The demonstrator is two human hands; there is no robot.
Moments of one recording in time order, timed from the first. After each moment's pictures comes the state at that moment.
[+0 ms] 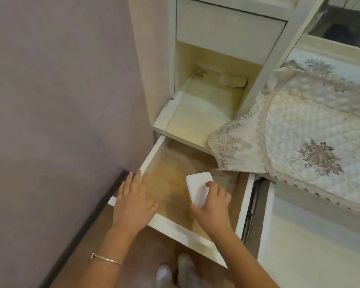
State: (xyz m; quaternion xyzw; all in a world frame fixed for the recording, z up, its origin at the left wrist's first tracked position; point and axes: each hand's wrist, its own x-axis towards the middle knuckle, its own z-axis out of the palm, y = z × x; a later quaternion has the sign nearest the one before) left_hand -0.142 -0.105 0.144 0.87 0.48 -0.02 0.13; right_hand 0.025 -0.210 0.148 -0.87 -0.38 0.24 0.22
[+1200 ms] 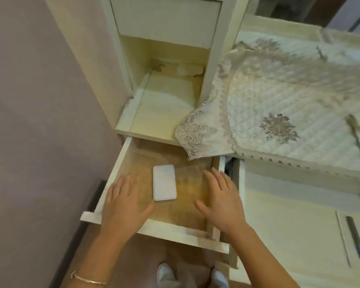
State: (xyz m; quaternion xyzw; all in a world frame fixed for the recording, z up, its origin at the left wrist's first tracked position) left_hand -0.117 -0.115 0.165 0.89 0.42 -0.04 0.15; right_hand 0.061 -0.259 0.167 -0.88 -0.44 0.14 0.13
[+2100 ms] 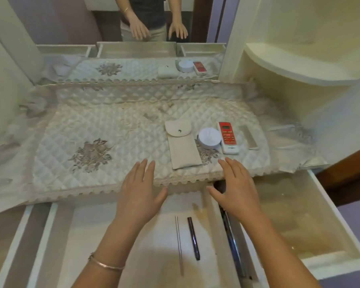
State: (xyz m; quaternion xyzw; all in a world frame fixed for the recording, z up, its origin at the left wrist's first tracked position) left_hand 0.304 -0.448 0.226 0.96 0.21 0.03 0.16; right_hand 0.421 -0.646 0.226 -0.95 -0.27 0.04 0.16
